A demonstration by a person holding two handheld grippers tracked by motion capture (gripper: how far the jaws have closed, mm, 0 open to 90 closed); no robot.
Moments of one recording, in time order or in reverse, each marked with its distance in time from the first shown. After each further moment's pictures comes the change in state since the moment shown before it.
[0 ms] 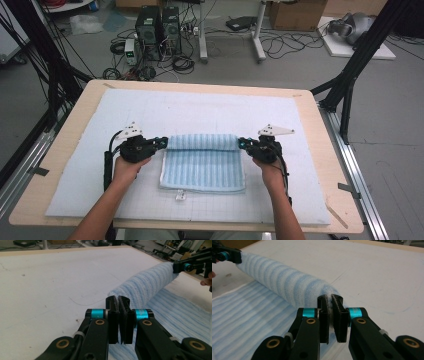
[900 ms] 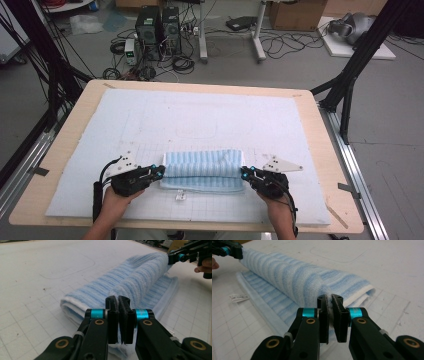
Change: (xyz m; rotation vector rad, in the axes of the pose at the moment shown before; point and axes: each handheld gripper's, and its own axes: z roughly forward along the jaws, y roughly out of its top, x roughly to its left) left arm -0.054 -0.039 -0.044 0.040 -0.046 0.097; right arm 0.052 -0.055 -0.047 -0.002 0.011 -0.035
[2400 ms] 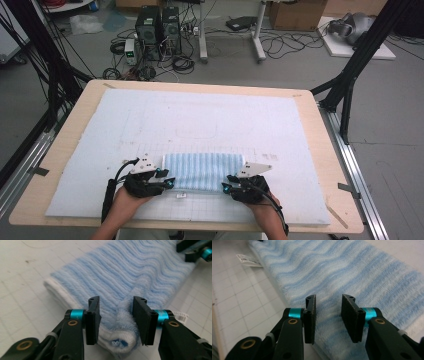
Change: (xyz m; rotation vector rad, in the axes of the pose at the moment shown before) left arm -0.009 0.007 0.027 0.206 0.082 -0.018; right arm 0.032 0.004 0.035 0.212 0.088 -0.142
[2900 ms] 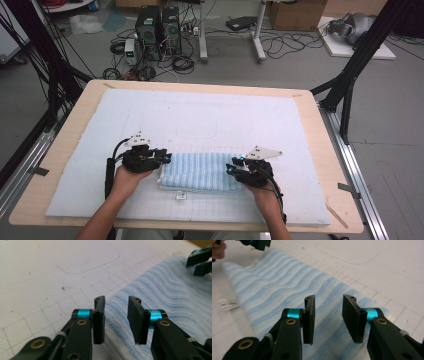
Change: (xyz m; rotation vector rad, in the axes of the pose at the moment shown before) left arm 0.045 0.027 0.020 -0.020 0.001 -0.097; right arm -0.037 0.017 0.004 -0.130 -0.058 0.104
